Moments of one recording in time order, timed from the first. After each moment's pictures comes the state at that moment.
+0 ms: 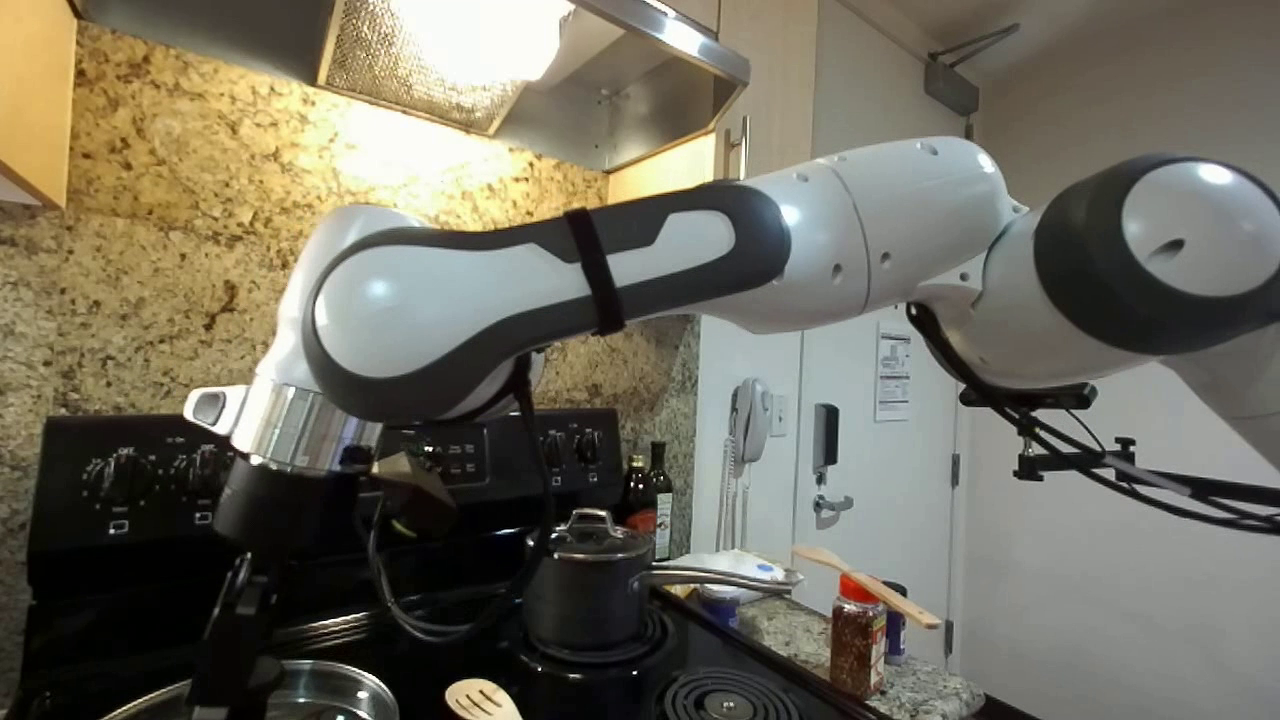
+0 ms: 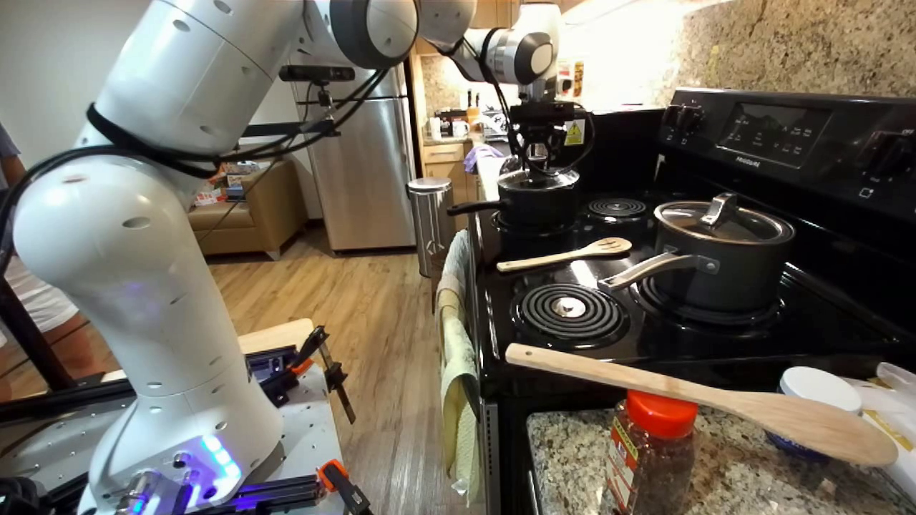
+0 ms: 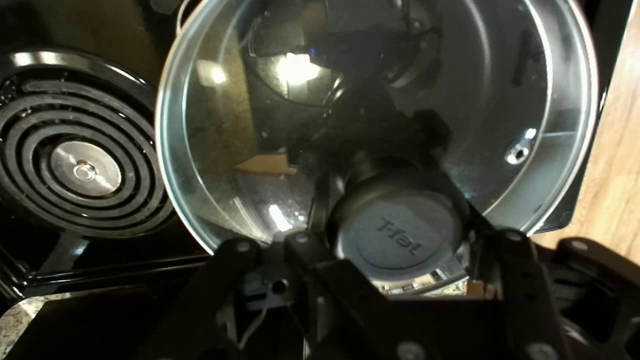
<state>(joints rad) 0.16 0.74 0.31 -1.19 -0.09 2.13 -0.52</state>
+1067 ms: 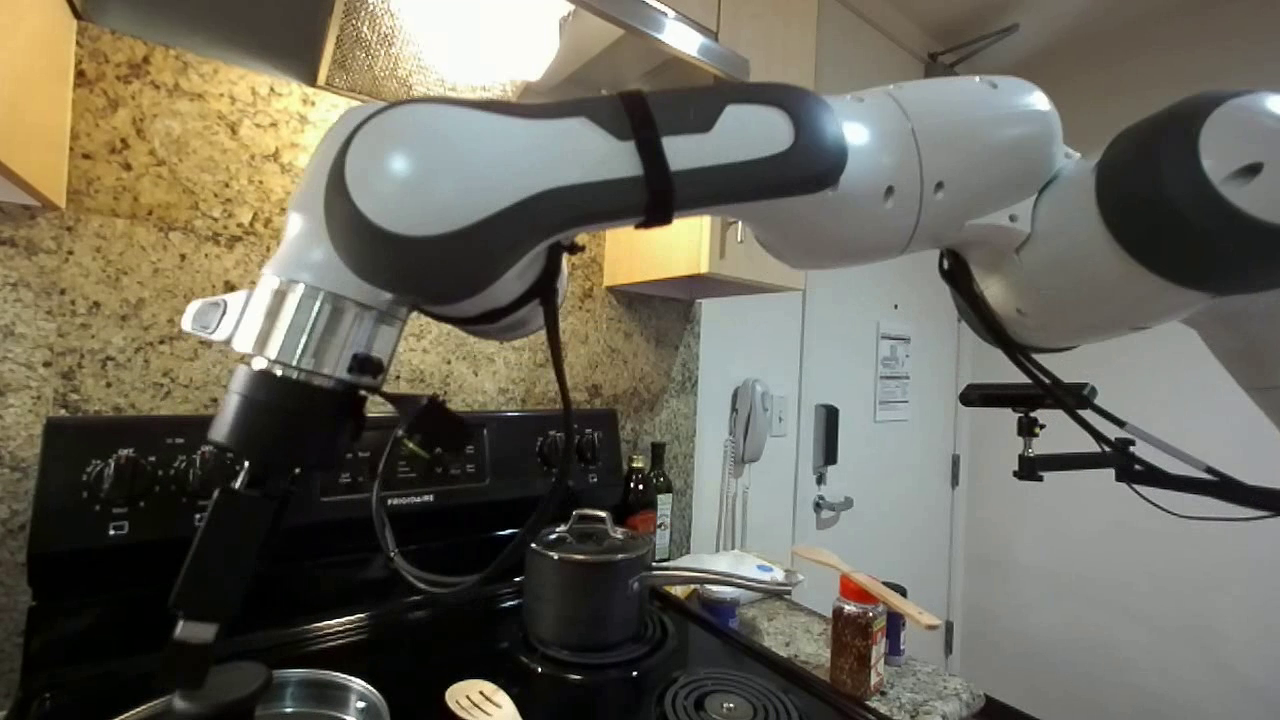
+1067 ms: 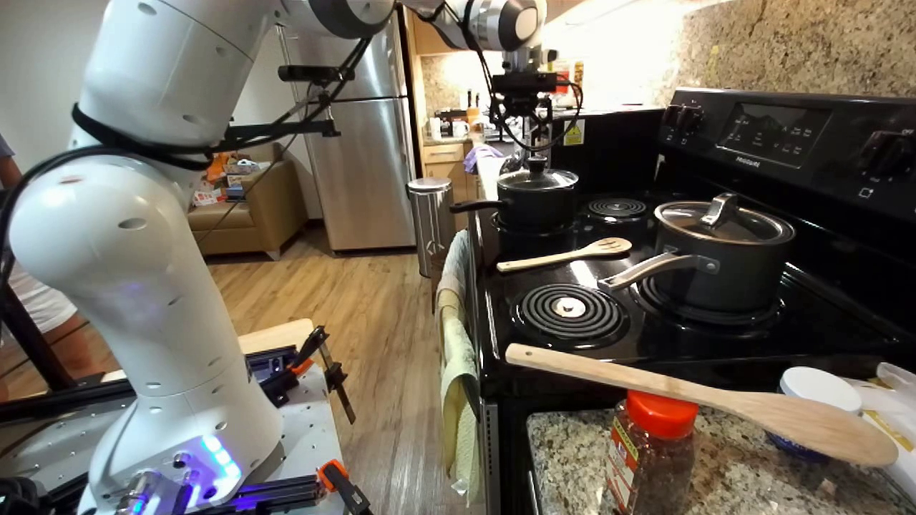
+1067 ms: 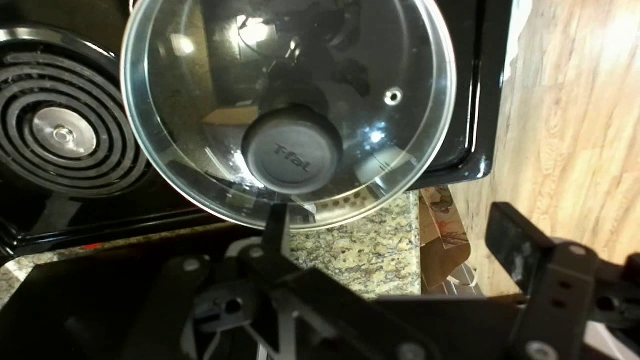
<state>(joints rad) 0.14 0.61 0.37 -1.25 -0.06 2.07 -0.47</state>
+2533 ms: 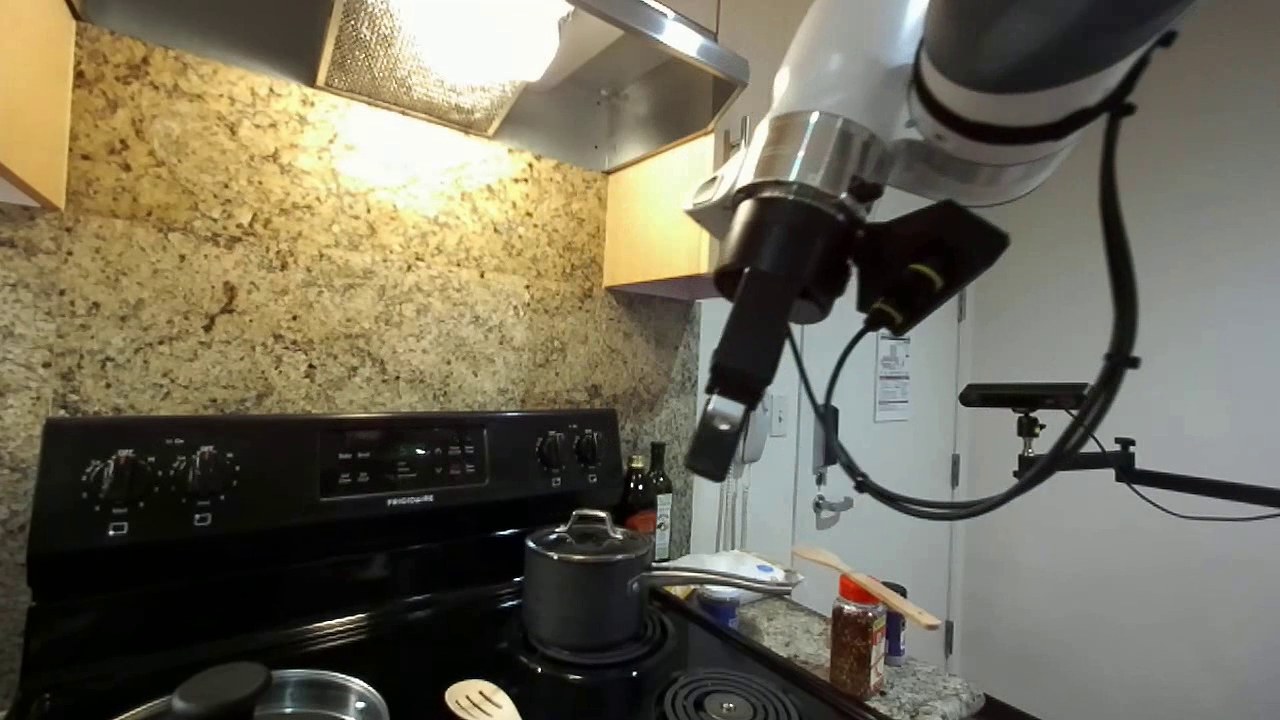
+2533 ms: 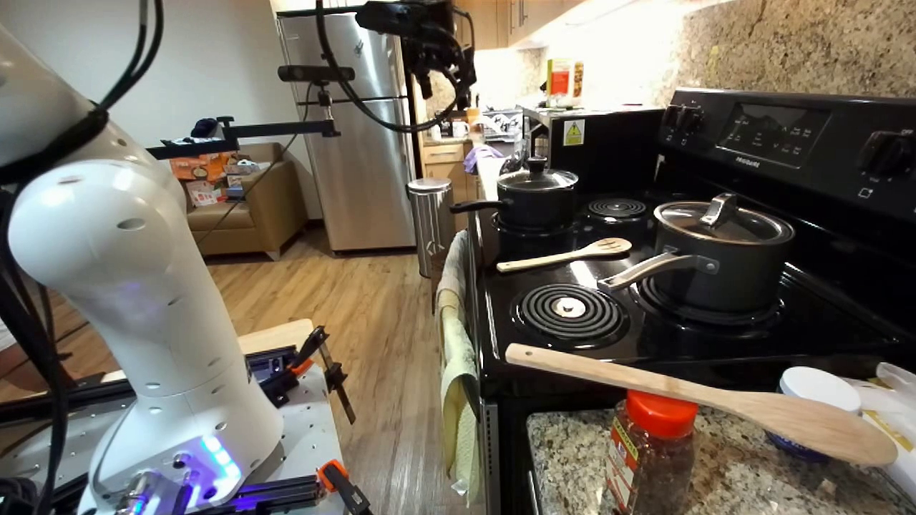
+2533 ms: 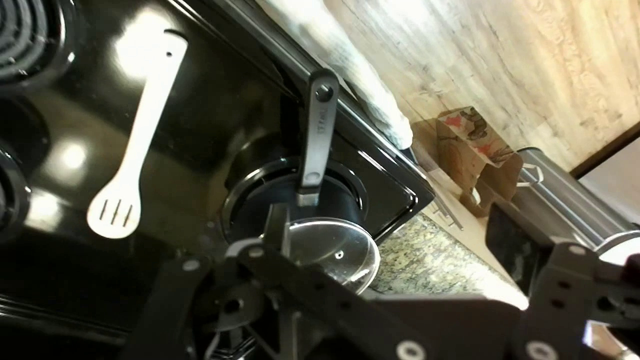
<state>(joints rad) 0.14 -0.46 0.18 -2.31 0.34 2.15 -0.12</state>
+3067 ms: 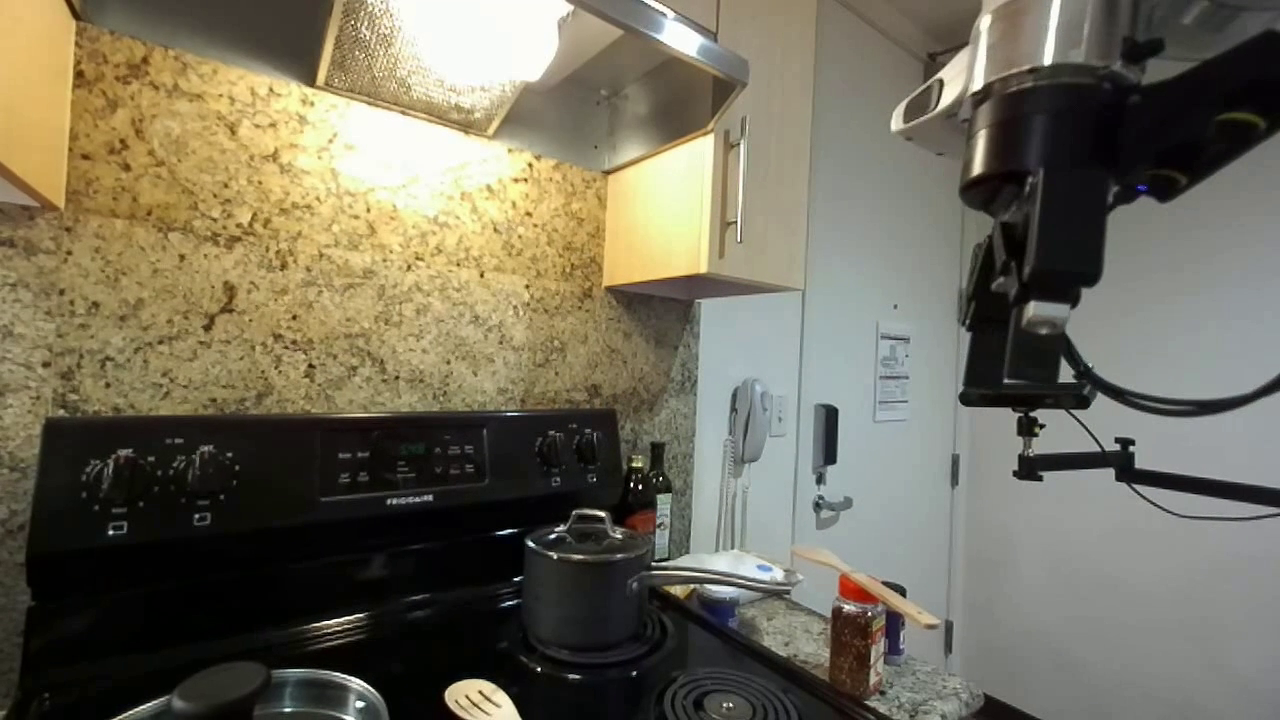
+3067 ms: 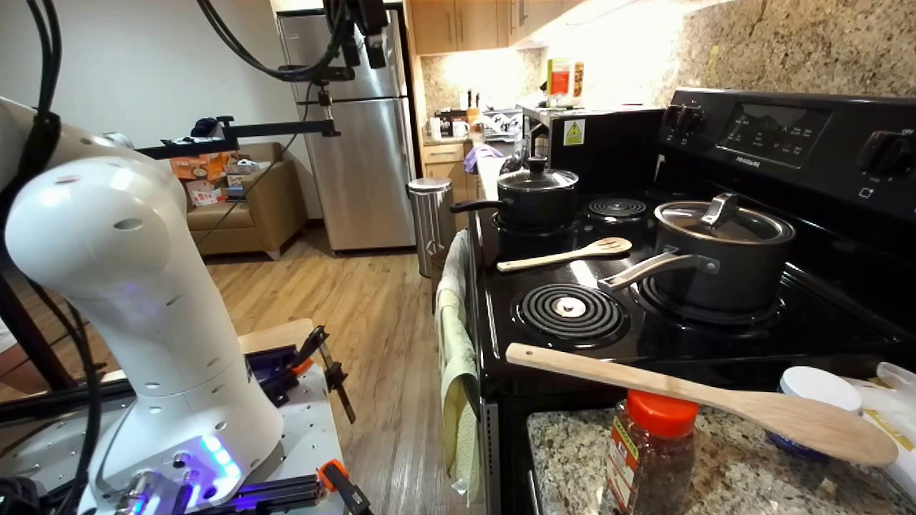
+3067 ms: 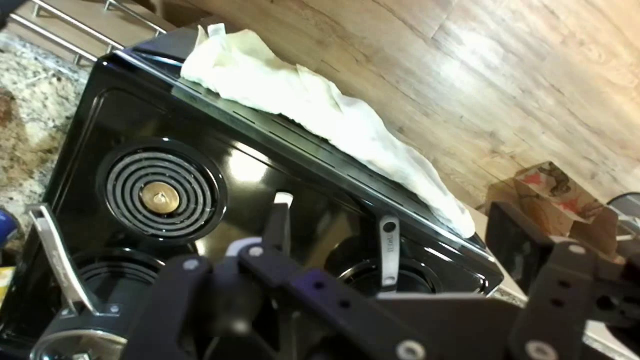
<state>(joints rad) 0.12 -0.84 0.14 -2.35 0.17 1.65 0.11</state>
